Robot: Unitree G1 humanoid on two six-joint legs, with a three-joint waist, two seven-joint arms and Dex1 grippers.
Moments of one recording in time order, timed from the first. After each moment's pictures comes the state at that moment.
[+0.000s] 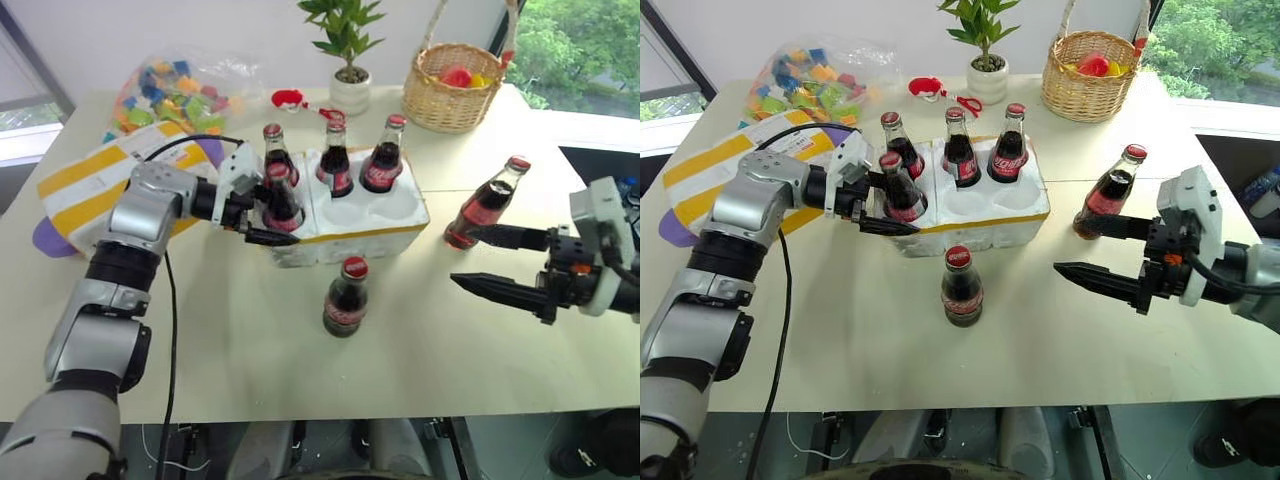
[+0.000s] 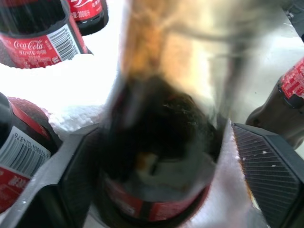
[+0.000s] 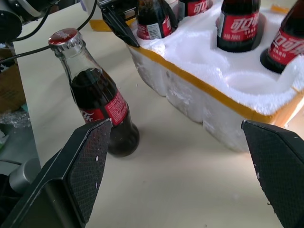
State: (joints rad) left arm -0.90 0.61 -0.19 0.44 -0.27 0.33 -1.41; right arm -0.10 -1.04 -0.52 -0.53 1.00 0.90 0.91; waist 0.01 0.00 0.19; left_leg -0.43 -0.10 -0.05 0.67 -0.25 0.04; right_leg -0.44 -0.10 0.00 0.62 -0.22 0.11
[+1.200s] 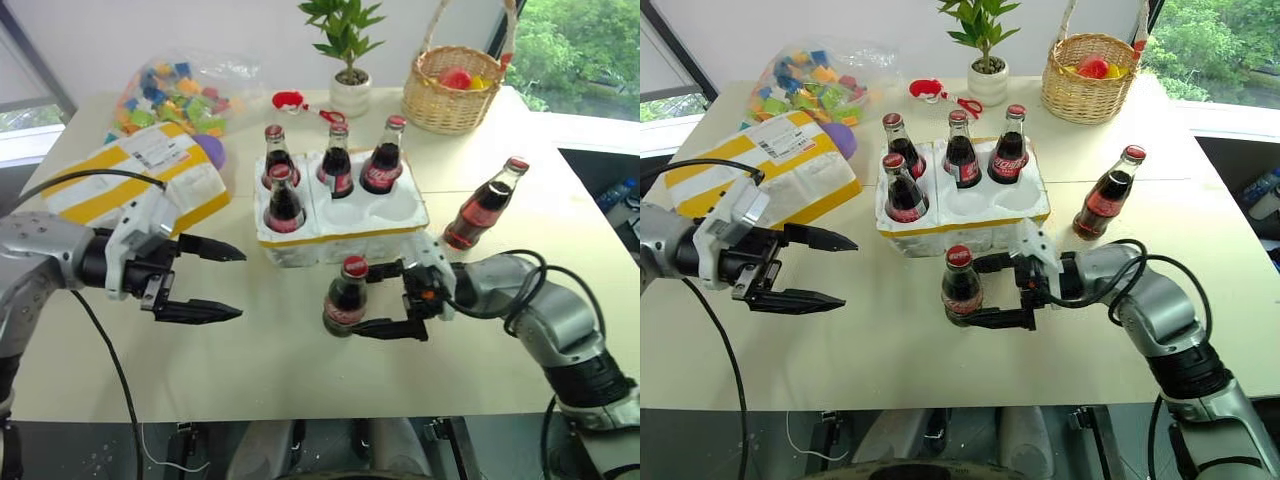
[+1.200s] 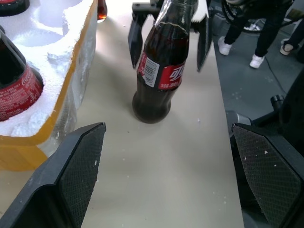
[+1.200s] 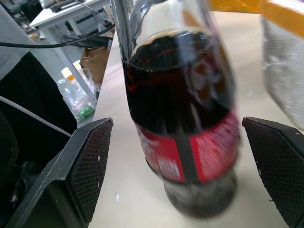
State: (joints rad) left arm -0.35 1.04 0.18 -0.36 -0.73 0.75 -1.39; right arm -0.38 -0.67 0.20 -0.29 0.59 0.60 1.16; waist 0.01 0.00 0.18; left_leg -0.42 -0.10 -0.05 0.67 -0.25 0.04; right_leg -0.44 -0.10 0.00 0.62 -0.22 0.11
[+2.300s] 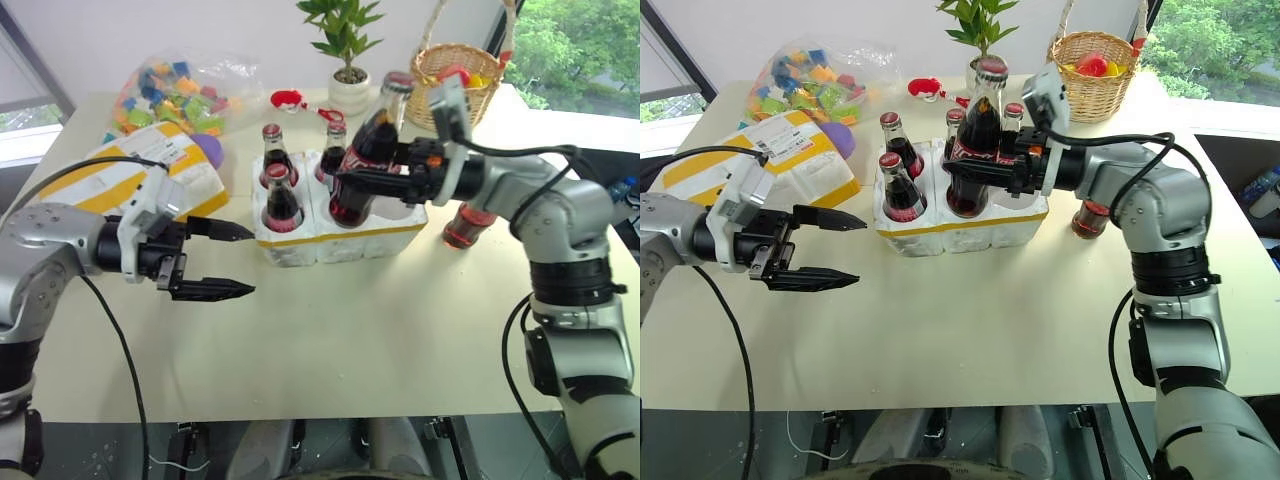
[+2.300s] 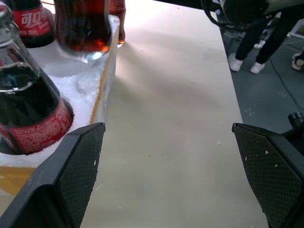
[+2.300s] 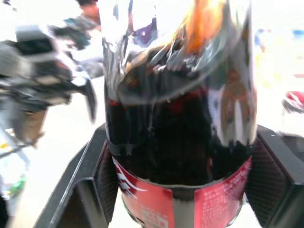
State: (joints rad) left arm -0.44 0.96 0.13 -0.29 -0.74 0.71 -1.30; right arm -0.89 -0.54 0.08 0.08 0.62 0.72 0.94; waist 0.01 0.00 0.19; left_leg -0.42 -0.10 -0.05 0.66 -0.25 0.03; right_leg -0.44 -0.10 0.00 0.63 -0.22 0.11
